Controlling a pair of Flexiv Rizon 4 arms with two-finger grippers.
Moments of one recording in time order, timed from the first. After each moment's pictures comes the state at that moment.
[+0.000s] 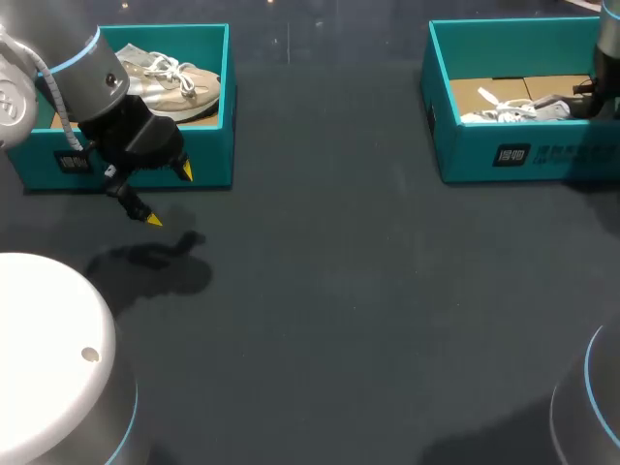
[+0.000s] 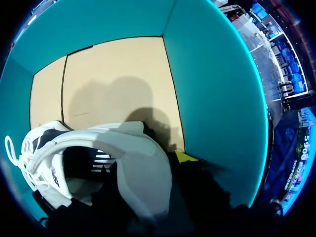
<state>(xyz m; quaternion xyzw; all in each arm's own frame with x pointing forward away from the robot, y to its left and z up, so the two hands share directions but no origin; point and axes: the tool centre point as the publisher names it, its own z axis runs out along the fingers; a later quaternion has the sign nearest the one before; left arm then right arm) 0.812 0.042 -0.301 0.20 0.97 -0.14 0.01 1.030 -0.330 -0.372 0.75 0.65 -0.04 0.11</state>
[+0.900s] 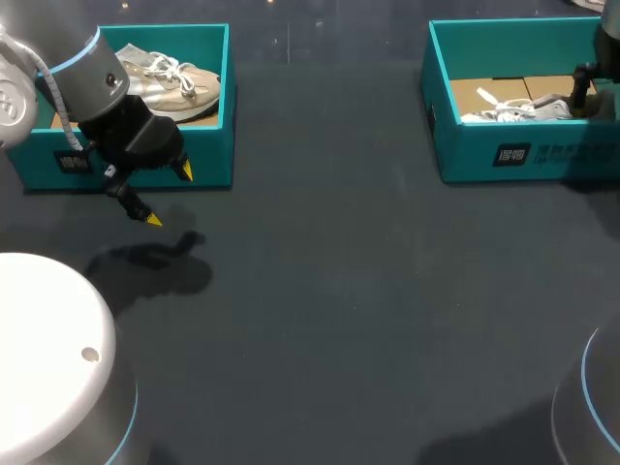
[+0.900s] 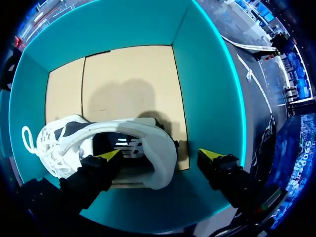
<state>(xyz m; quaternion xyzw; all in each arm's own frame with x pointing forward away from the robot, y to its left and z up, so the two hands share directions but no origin) 0.812 0.042 -0.301 0.20 0.97 -0.14 0.01 1.028 -0.312 -0.334 0.74 0.67 -0.02 0.10</state>
